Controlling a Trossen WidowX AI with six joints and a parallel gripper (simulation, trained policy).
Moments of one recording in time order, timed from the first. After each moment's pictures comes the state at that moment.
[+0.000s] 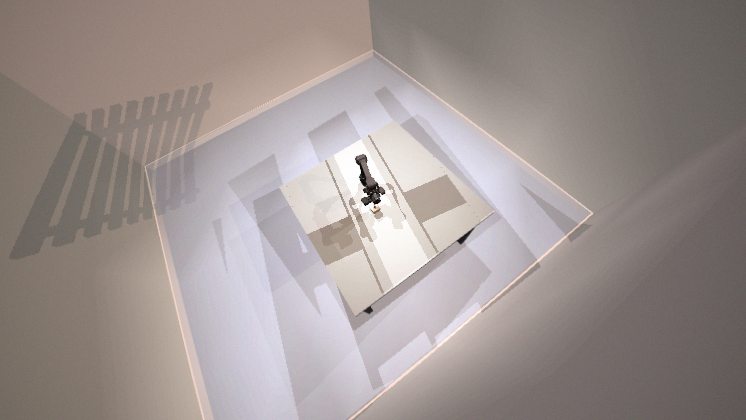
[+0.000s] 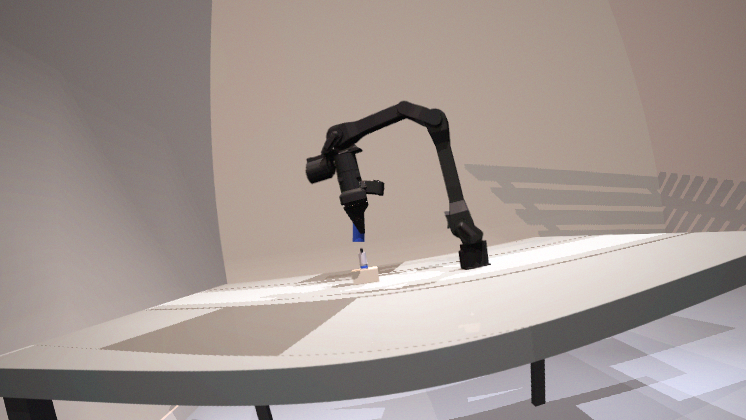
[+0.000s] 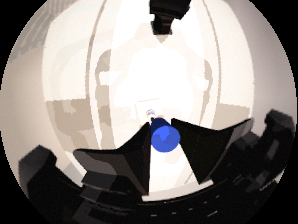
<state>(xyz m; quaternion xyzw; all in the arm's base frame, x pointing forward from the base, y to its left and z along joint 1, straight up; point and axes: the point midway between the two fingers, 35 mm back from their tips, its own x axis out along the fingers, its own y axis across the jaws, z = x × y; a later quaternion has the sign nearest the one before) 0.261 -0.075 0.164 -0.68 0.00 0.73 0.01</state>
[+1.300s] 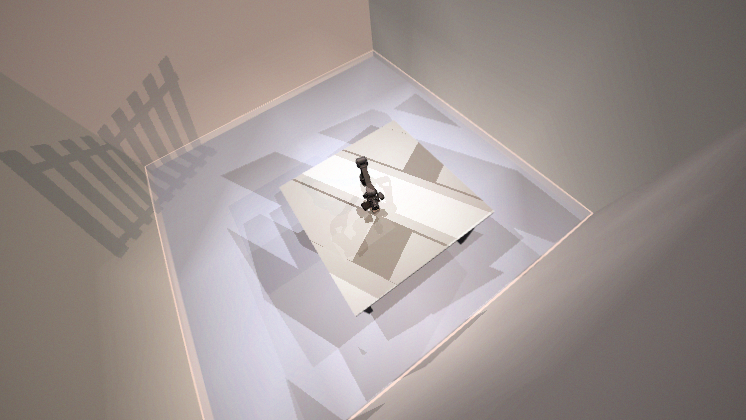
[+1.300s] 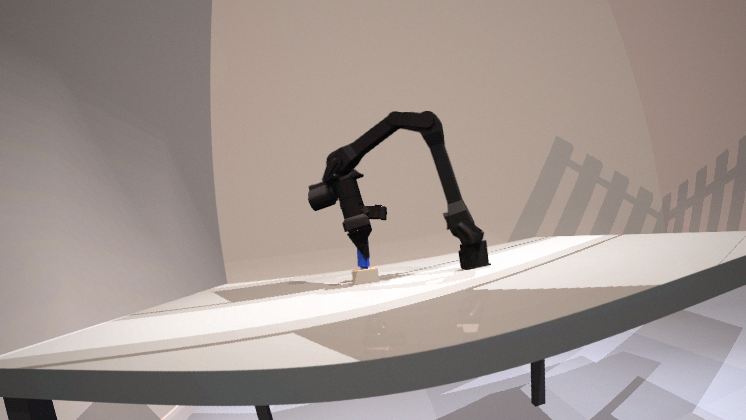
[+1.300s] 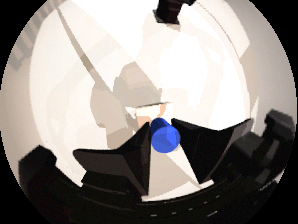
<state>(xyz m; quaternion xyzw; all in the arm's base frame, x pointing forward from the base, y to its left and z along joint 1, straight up) 0.261 -0.084 0.098 -0.66 -0.01 0.75 0.03</state>
